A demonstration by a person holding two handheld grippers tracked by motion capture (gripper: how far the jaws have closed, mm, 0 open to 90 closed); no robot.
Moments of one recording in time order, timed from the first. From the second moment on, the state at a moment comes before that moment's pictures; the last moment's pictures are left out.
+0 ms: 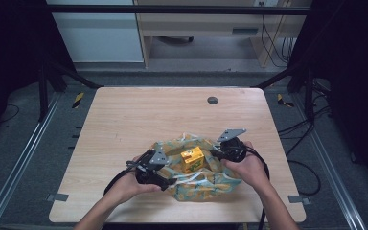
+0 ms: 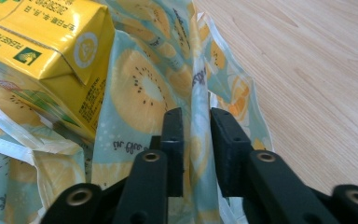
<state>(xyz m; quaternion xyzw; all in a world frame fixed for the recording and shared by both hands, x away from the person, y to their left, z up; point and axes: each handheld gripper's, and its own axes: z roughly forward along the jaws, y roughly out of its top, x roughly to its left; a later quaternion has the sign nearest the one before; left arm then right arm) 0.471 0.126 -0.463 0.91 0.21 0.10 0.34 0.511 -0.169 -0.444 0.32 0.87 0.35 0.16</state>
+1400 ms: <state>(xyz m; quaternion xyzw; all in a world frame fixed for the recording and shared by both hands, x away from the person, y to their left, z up) 0.439 0.163 -0.478 0.92 0.20 0.14 0.29 0.551 -0.202 -0.475 0.38 0.84 0.35 0.15</state>
